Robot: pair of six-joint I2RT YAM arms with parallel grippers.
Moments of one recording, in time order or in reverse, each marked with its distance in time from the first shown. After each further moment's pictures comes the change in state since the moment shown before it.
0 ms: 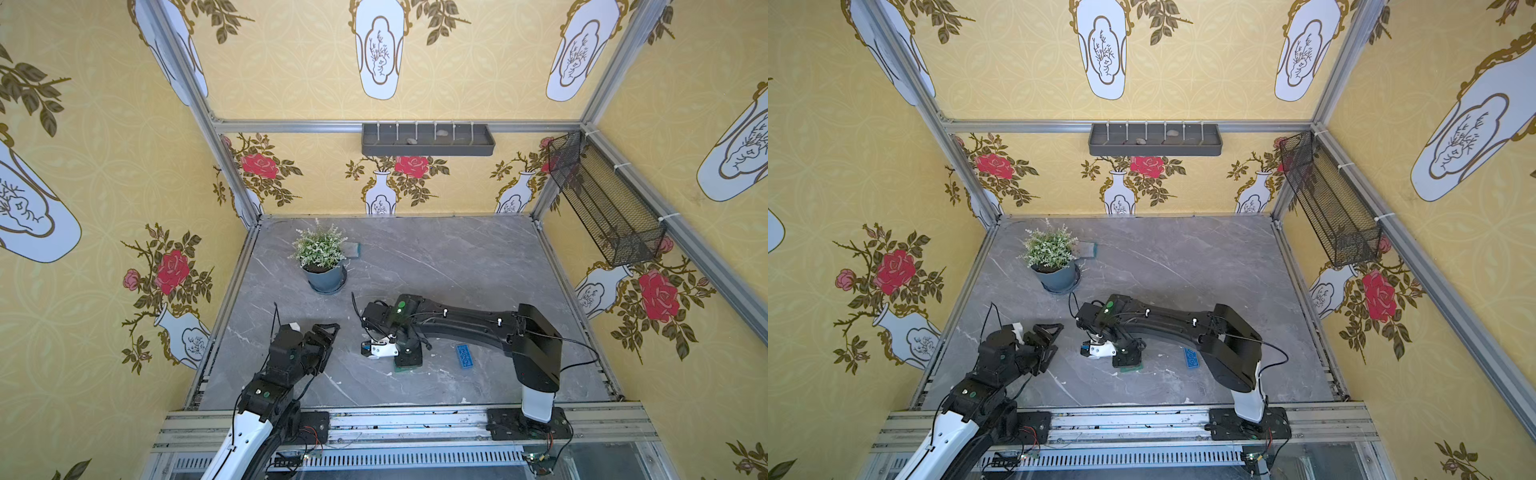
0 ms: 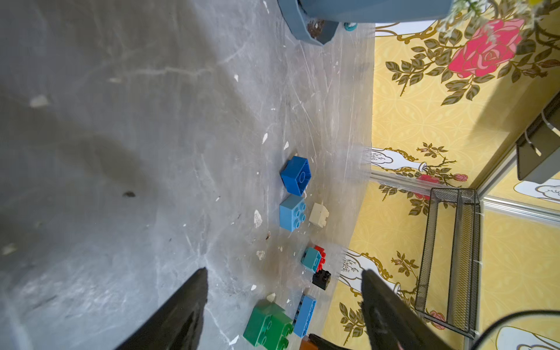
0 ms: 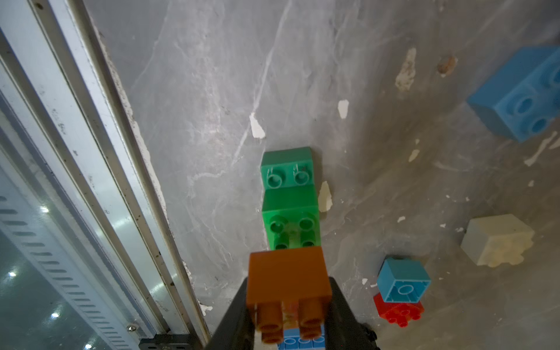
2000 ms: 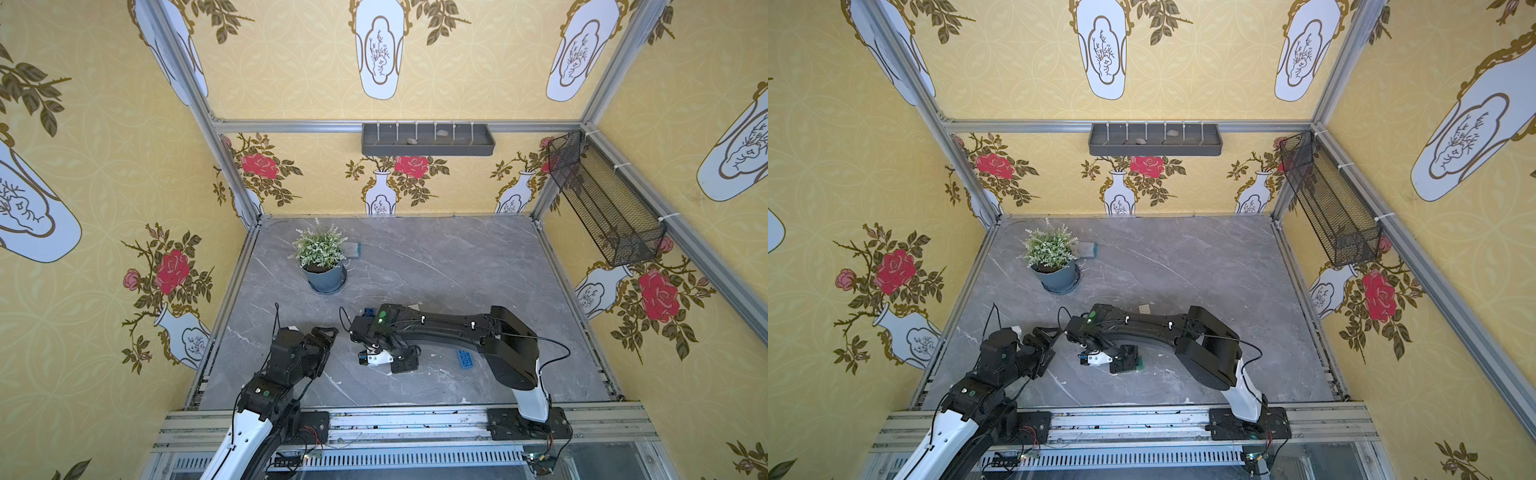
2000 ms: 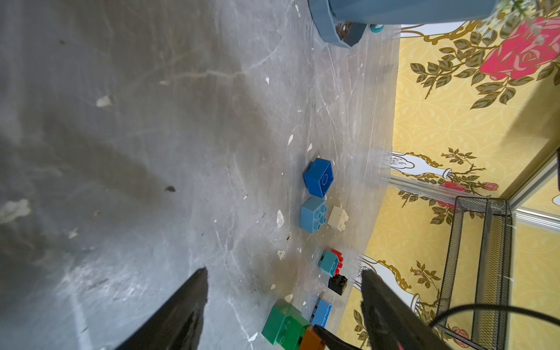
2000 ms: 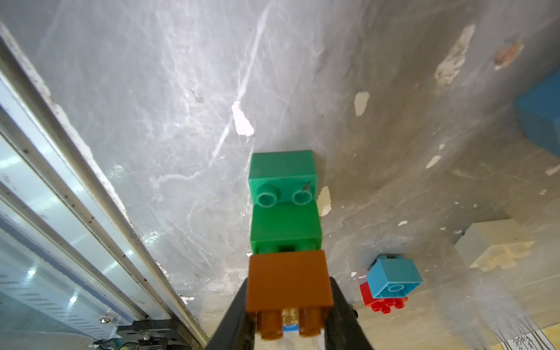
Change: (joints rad) left arm 0.003 0.020 0.016 -0.070 -0.010 0.019; right arm 0.045 0.126 0.071 -0.074 0.117 0.021
